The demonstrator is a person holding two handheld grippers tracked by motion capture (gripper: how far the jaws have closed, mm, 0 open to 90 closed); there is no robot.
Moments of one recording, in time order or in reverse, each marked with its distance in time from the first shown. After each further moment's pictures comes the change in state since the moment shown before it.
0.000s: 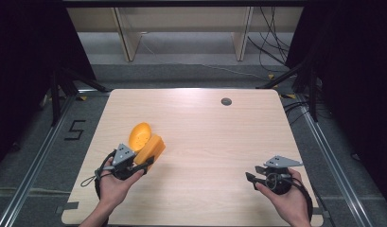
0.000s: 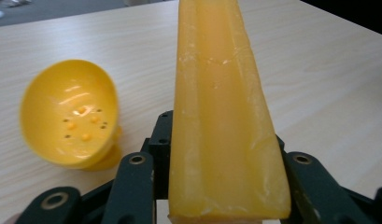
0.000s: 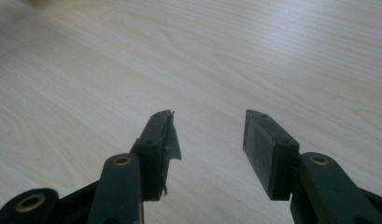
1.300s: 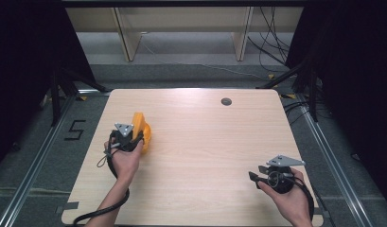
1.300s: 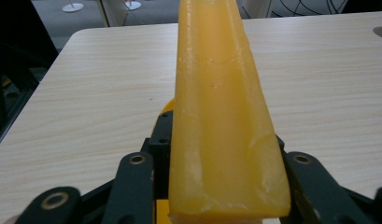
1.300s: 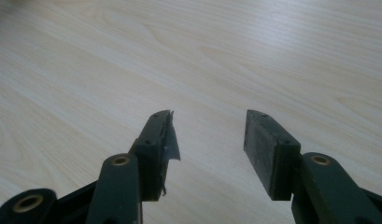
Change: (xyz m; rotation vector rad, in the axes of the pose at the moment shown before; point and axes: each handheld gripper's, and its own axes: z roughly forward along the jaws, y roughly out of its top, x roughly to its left) left arm 0.035 0.023 0.064 0.004 0.453 -0.151; right arm -0.007 -0.003 0.001 0.031 -0.029 0.056
